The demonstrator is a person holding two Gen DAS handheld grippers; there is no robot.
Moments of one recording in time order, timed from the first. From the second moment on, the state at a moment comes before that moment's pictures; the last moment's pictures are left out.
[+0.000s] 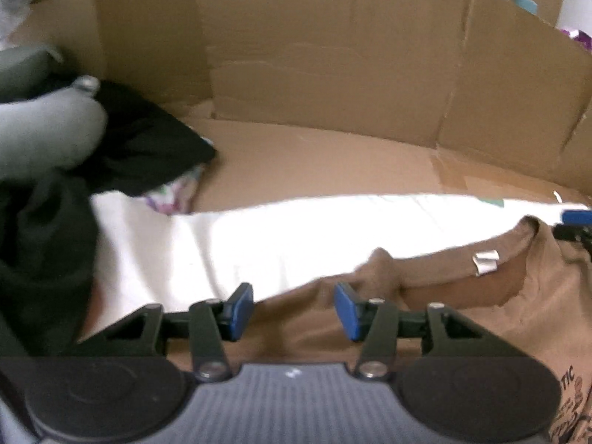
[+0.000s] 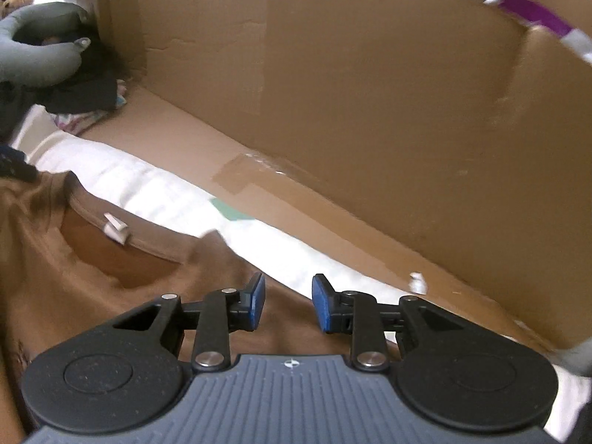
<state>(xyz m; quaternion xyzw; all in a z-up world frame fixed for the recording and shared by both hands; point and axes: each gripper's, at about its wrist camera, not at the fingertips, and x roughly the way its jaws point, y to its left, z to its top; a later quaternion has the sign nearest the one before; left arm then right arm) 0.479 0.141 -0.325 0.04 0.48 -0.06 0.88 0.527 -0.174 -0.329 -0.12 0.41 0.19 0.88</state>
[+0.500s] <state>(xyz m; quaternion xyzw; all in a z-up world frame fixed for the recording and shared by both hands) 0.482 0.135 -0.344 0.07 0.45 -0.10 0.89 0.526 -0.152 -0.332 -0.16 0.40 0.23 0.87</state>
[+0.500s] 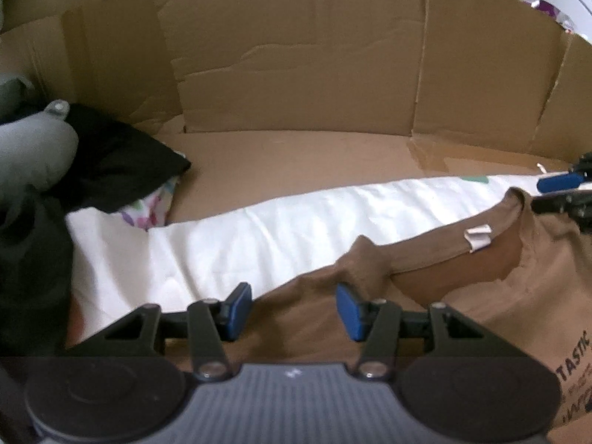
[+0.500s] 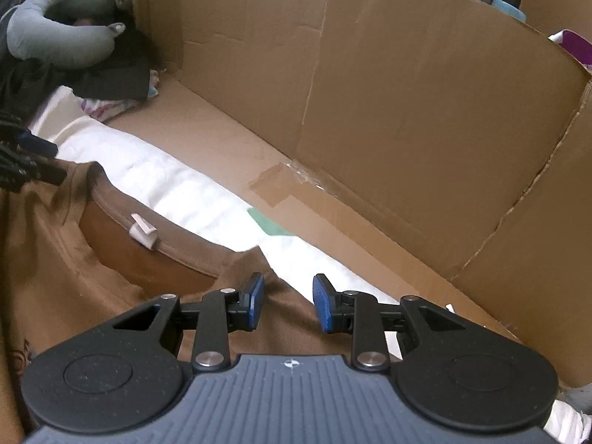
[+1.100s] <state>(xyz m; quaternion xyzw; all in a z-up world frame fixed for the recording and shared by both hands) 0.475 0.109 -0.340 0.14 0.40 -0.10 0.90 0.520 -0.129 -0.345 -0.22 0.38 0.22 0.87</state>
